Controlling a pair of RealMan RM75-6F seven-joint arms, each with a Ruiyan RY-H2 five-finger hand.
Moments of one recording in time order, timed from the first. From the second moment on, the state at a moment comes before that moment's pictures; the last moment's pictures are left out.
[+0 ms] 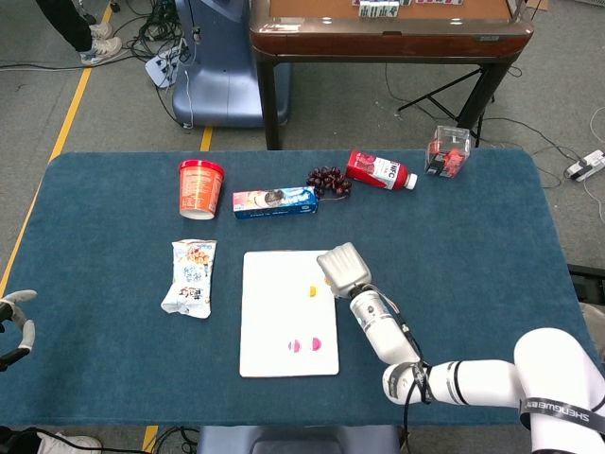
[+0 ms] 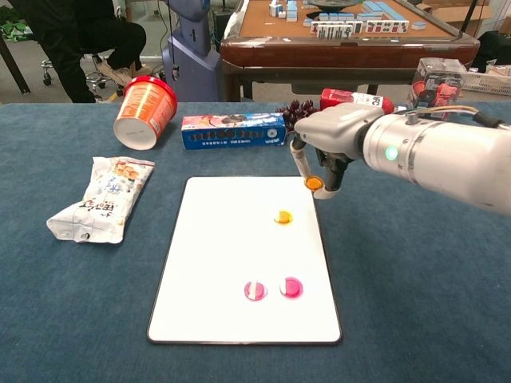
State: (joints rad) left arm -0.06 -1.07 -0.08 -1.55 1.48 1.55 -0.17; right arm 1.03 -1.63 0.16 -1.57 -0.59 1.02 -0.95
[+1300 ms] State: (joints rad) left arm -0.05 -1.05 -0.08 -1.54 1.48 1.55 -0.21; right arm 1.18 -1.82 0.20 -1.40 -0.45 1.00 -1.01
